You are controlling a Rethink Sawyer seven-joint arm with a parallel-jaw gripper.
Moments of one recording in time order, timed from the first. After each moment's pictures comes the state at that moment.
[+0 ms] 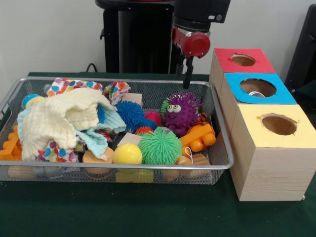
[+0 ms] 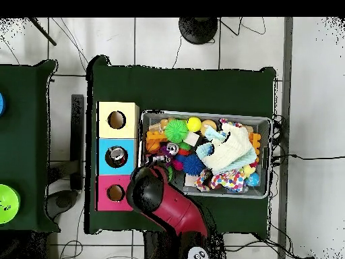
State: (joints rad) arm 0.04 -0.71 -0.21 2.07 0.56 0.05 2.47
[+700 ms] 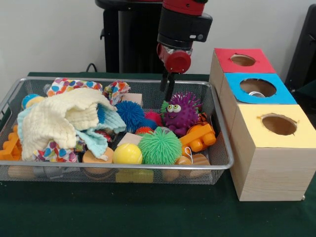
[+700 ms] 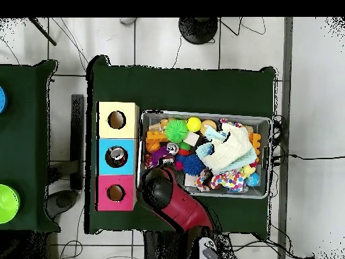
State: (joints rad) arm -0.03 -0.63 -0.18 2.08 0.56 -0.01 2.47
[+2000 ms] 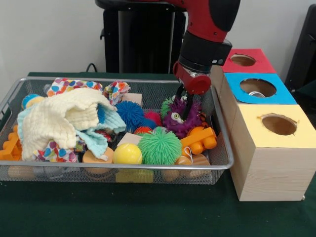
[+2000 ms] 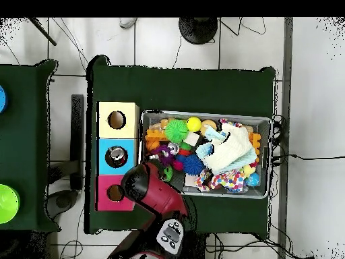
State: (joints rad) arm 0.17 -0.45 -0.29 1.94 0.62 0.00 2.47
